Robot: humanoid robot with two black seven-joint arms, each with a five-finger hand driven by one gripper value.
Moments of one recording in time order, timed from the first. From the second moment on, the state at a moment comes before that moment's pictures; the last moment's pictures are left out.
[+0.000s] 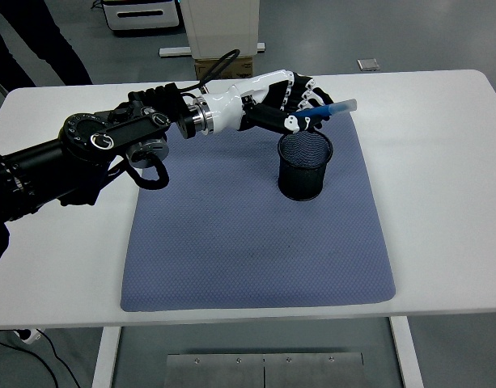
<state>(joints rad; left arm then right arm) -1.30 0.10 0.07 -0.70 0.24 -0.39 -0.44 0.00 0.00 0.45 0.22 0.13 0.06 0.12</state>
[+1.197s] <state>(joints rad) -1.14 0.02 -0.02 -0.66 0.05 -0.36 -0.45 0.00 0.00 0.45 0.22 0.13 0.06 0.12</state>
